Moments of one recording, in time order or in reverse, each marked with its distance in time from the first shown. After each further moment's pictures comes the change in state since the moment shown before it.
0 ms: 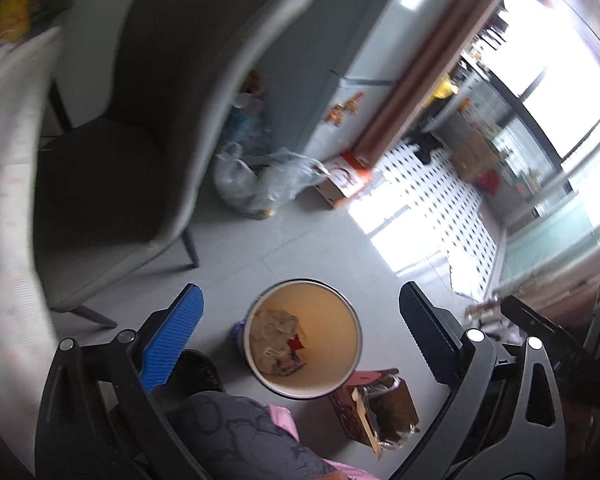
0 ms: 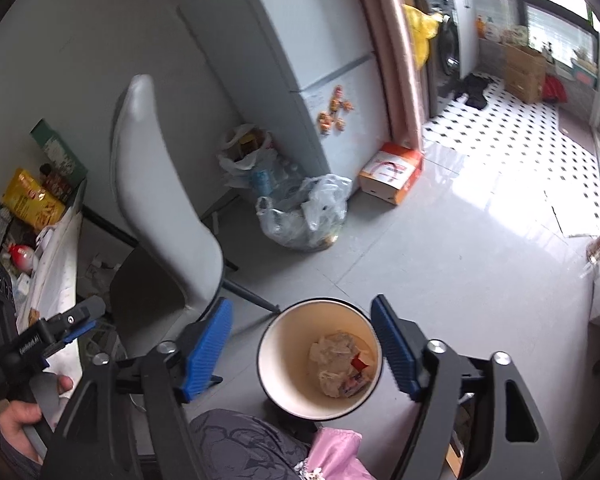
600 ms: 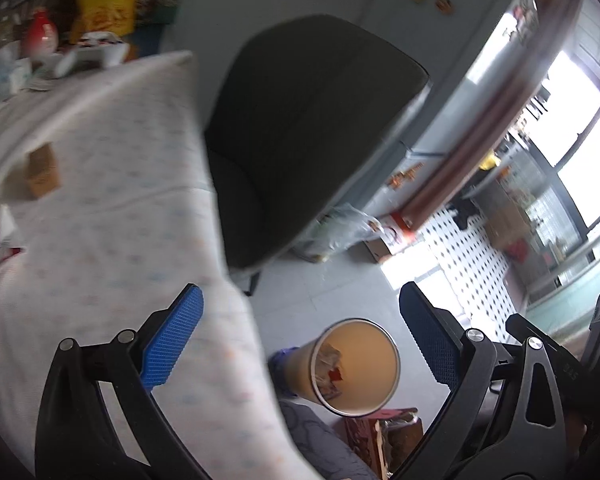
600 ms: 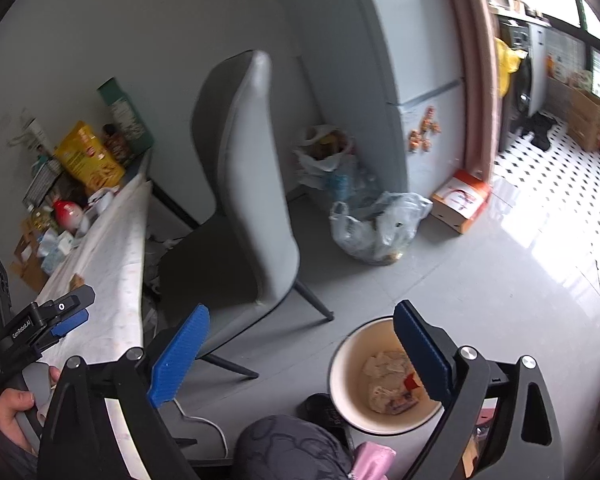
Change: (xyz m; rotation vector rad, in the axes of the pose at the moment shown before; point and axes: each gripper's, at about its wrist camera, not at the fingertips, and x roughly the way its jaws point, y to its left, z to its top) left arm -0.110 0.100 -0.002 -0.162 -0.181 0.124; right arm -0.001 0.124 0.001 -0.181 -0.004 0.159
